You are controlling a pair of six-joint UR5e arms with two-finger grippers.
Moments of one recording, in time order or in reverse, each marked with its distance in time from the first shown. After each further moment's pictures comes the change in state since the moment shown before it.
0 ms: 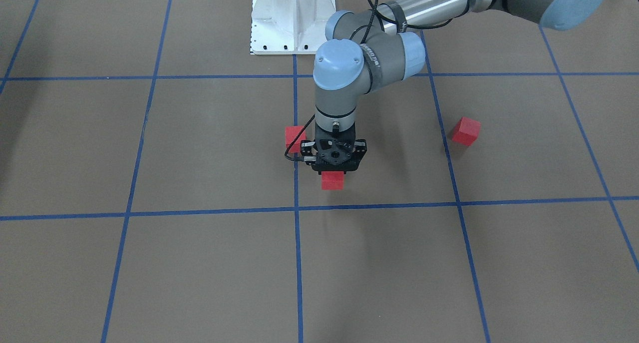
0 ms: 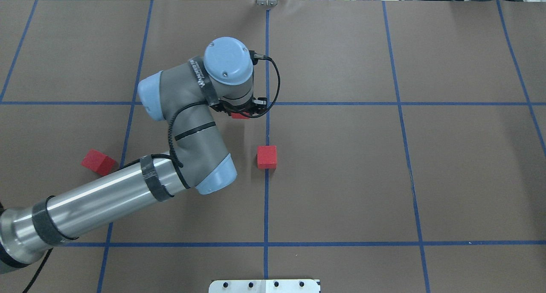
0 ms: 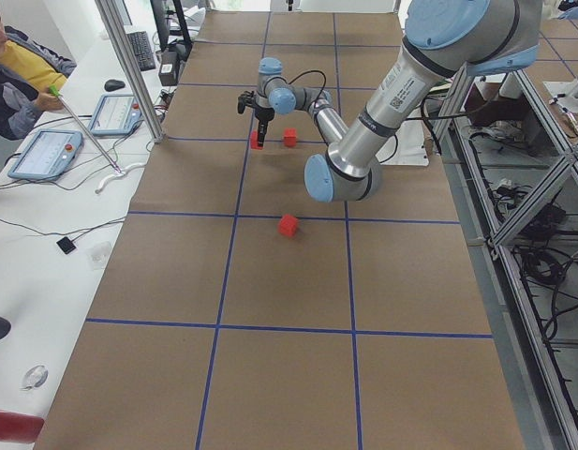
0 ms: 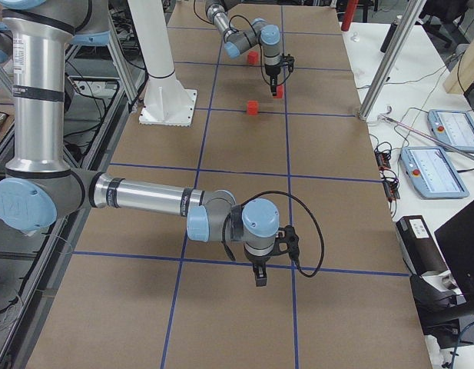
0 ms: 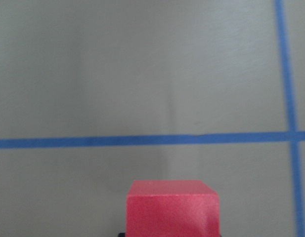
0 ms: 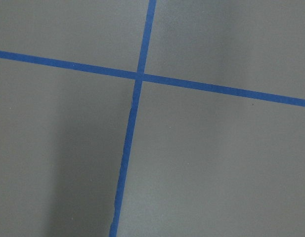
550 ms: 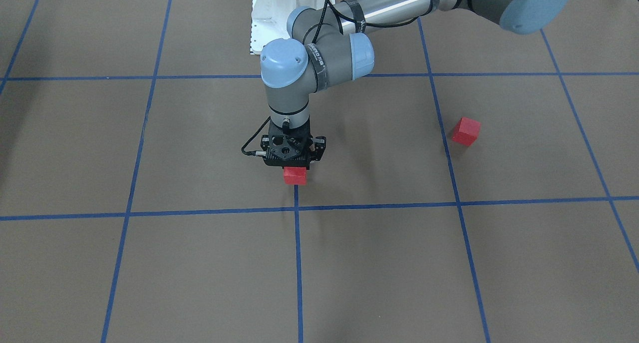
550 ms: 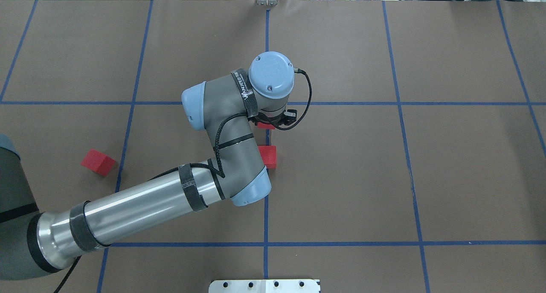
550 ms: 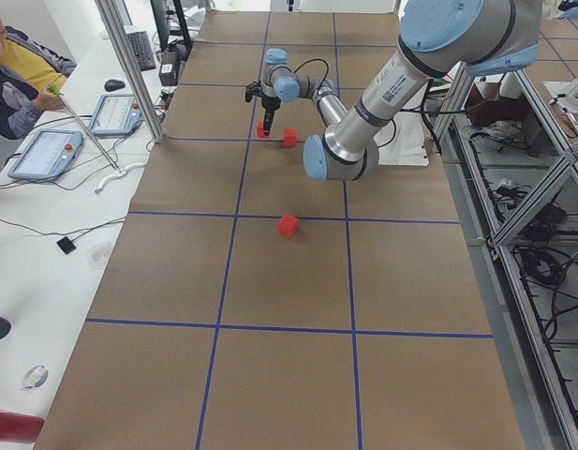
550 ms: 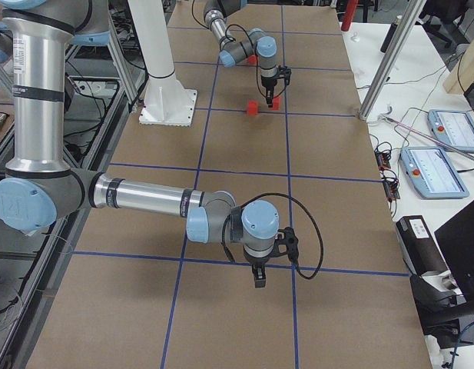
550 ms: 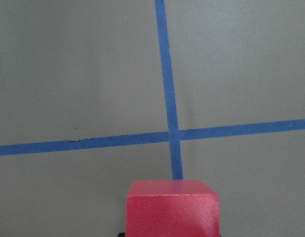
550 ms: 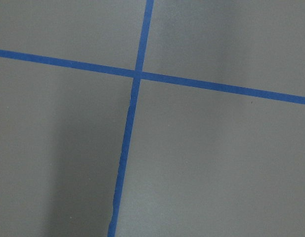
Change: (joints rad) left arm 0.063 -0.095 0.098 0.000 0.025 -0.001; right arm -0.001 -0.001 -0.007 0.000 0.000 0.001
